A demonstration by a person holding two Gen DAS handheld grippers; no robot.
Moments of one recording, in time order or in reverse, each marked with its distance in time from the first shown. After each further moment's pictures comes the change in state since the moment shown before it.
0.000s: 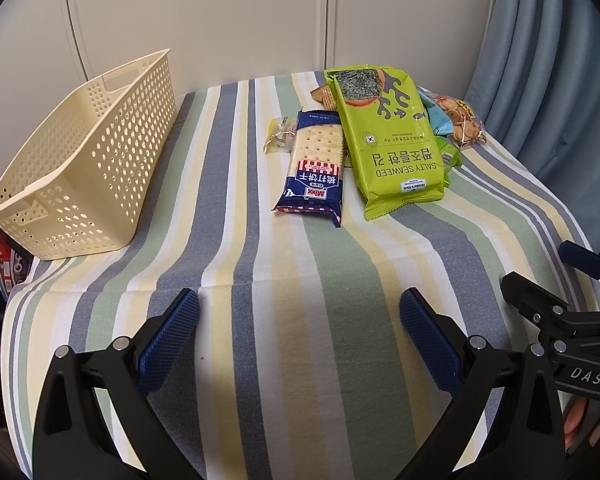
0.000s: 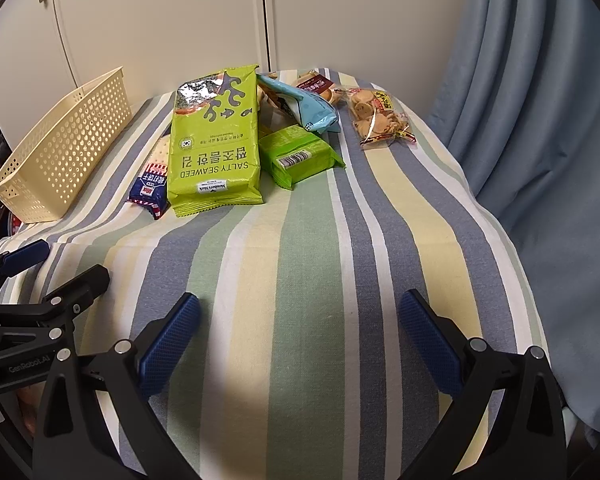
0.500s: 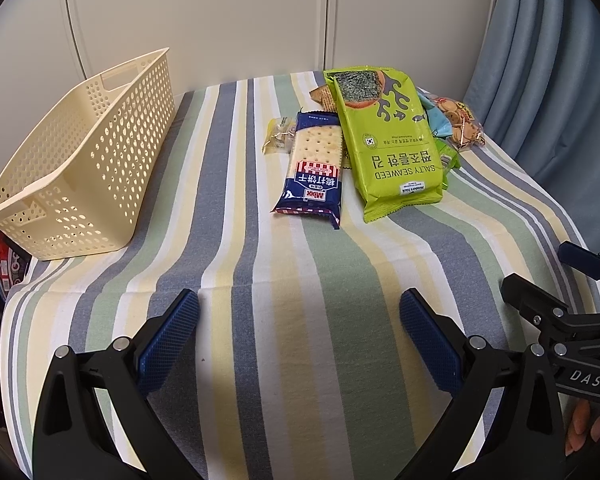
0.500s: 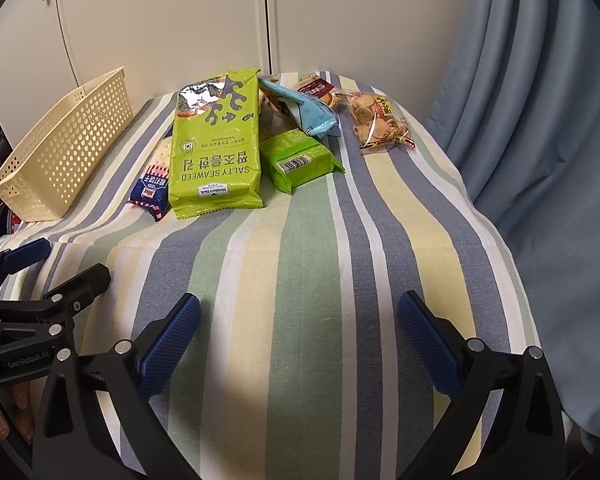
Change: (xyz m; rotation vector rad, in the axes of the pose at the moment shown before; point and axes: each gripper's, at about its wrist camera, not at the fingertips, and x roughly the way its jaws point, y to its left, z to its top) left arm -0.001 0.003 0.001 -0.004 0.003 -0.012; right arm -0.006 -0.001 0.002 -0.004 -0.009 0.005
